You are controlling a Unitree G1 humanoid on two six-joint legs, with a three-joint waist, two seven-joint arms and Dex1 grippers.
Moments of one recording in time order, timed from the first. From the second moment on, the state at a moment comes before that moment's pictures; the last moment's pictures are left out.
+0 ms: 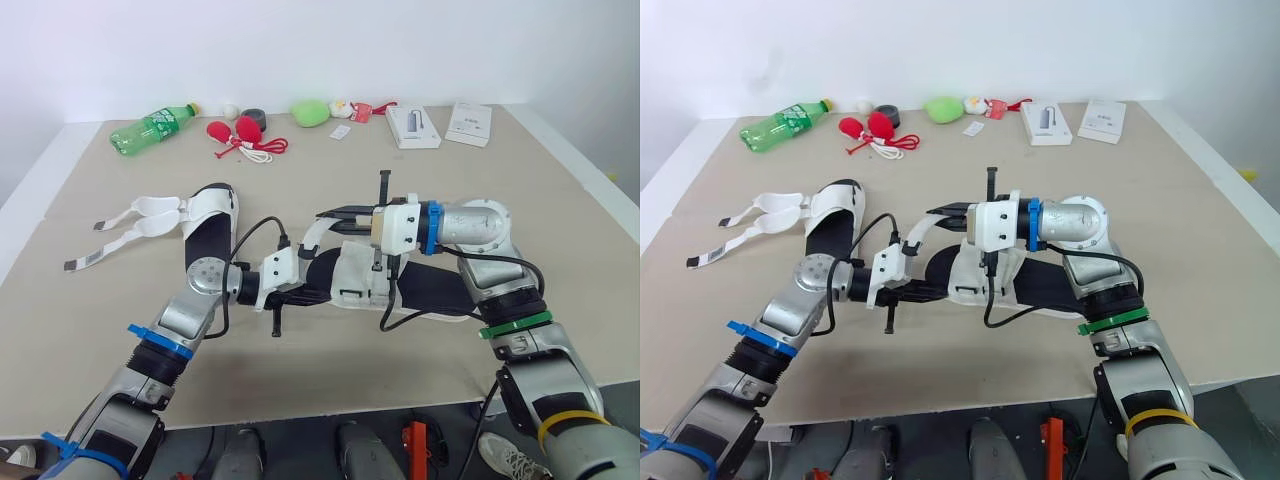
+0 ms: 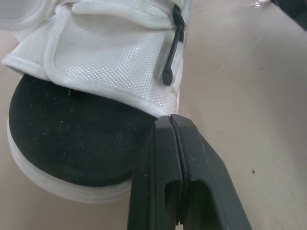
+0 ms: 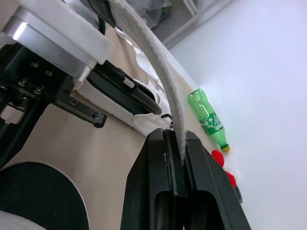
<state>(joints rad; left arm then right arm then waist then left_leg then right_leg) -0.60 0.41 -0.30 0.21 -0.20 0.08 -1.22 -0.85 -0.50 0.20 0.32 0.04 -0.55 1.11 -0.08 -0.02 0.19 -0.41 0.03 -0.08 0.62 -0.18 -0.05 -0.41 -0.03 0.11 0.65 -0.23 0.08</state>
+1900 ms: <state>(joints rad) -0.60 0.43 -0.30 0.22 -0.10 0.07 -1.11 -0.60 -0.85 0.19 -0.16 0.47 0.31 1.22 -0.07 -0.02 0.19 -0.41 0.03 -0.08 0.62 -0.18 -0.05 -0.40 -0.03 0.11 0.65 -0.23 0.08</state>
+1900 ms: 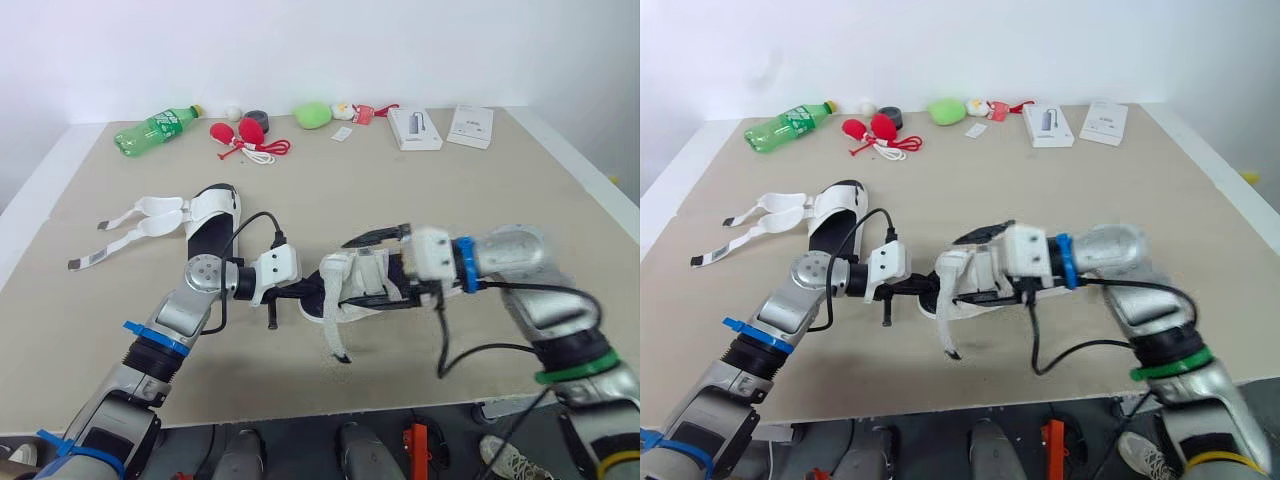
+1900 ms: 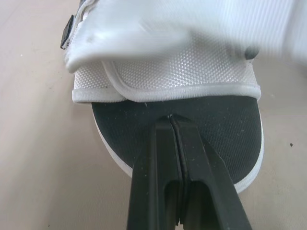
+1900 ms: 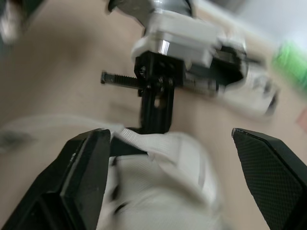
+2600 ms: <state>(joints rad) -0.60 0.44 -0.30 0.22 -0.10 0.07 -1.11 -0.42 -0.76 0.12 -0.46 1.13 1.38 0.65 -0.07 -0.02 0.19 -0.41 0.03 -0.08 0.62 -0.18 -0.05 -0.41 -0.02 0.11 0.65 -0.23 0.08</state>
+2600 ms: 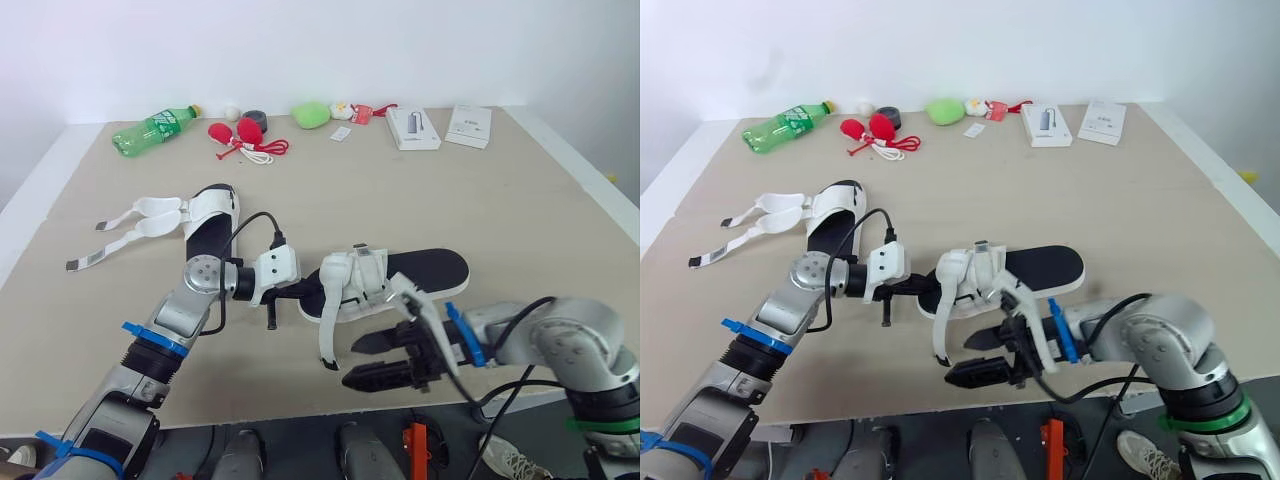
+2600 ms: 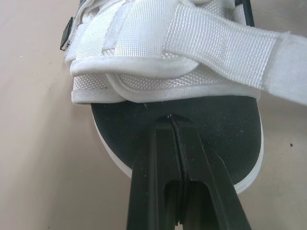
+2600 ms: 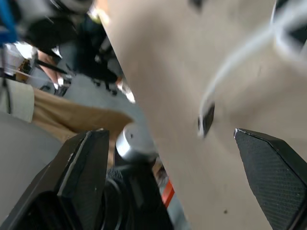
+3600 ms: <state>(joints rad) -0.58 0.44 -0.30 0.18 -0.10 0.09 -1.11 -0.51 -0.46 0.02 -0.28 1.10 1.61 0.41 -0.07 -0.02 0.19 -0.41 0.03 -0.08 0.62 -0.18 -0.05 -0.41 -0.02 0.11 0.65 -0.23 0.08</state>
